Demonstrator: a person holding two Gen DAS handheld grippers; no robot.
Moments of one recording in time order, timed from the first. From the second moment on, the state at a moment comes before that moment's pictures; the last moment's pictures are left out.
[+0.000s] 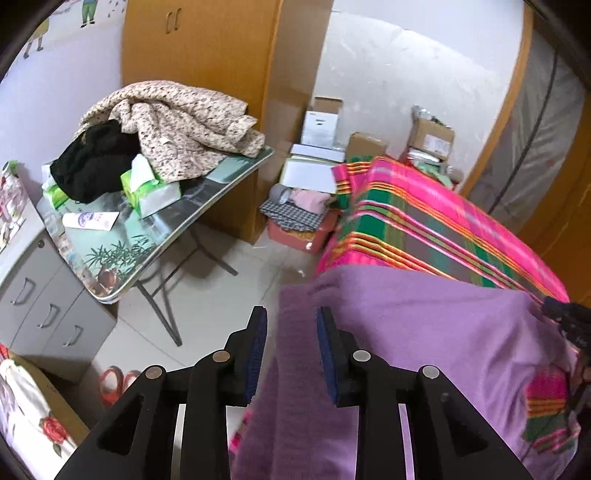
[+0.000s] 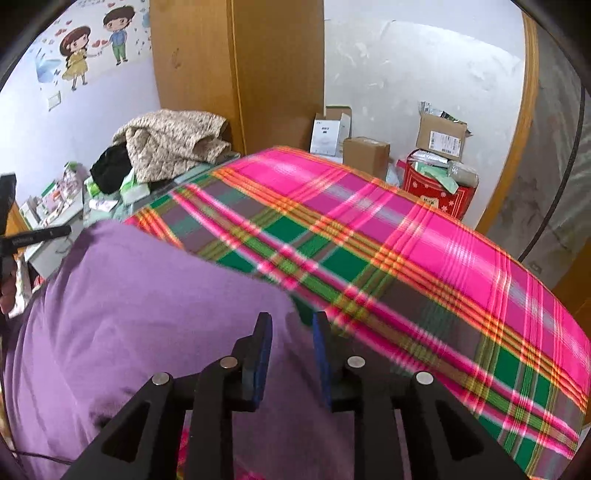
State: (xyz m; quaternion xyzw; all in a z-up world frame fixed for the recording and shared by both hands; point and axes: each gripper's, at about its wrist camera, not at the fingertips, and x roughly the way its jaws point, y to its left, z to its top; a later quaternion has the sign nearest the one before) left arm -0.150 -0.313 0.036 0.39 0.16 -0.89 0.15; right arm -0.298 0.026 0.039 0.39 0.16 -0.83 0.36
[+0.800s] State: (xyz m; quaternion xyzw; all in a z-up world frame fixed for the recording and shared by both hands) left arm -0.026 -0.242 0.027 0.39 0.14 -0.90 0.13; right arm -0.216 0.147 0.051 0.40 0.13 -0.86 0.30
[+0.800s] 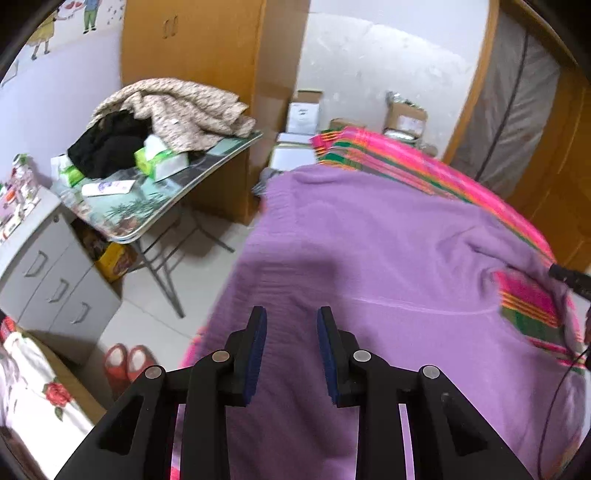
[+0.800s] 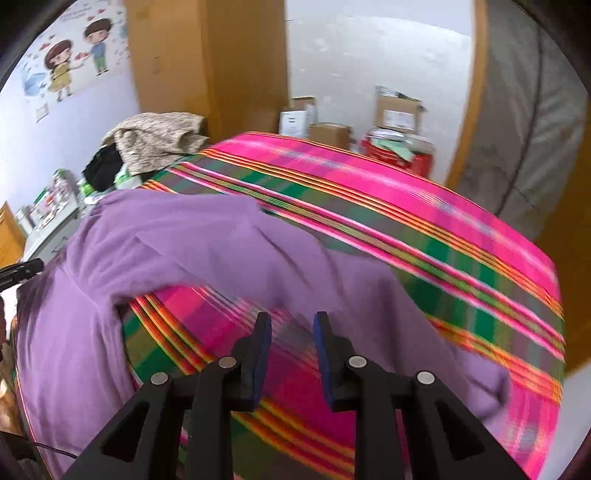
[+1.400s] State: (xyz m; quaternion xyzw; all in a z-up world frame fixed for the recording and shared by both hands) left arm -0.055 -0.067 0.037 0.38 0.10 -0.92 -0.05; right arm -0.147 0.263 0.026 0.41 0.09 -0.88 0.19
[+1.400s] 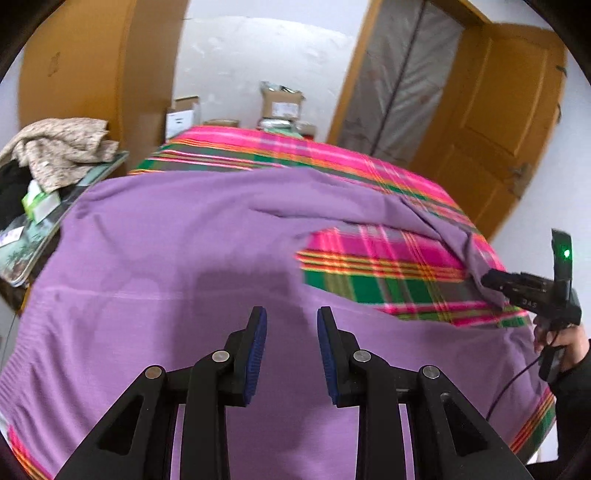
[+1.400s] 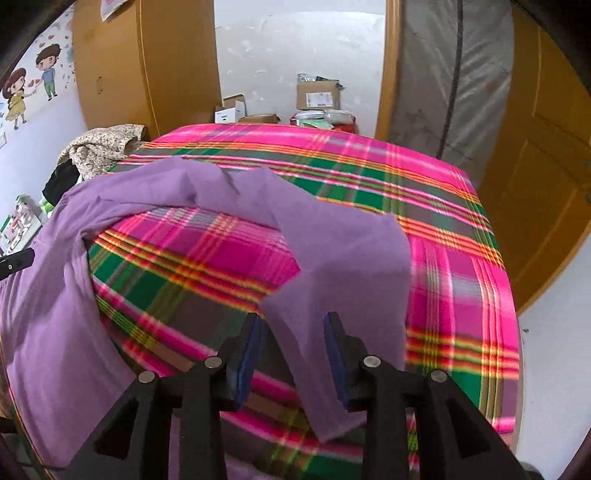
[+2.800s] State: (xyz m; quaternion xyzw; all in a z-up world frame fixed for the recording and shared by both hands) left arm -0.078 -0.011 0.000 0.42 0.04 -0.91 -0.06; right arm -0.223 0.417 0.062 0.36 -0.11 -0.93 0.03
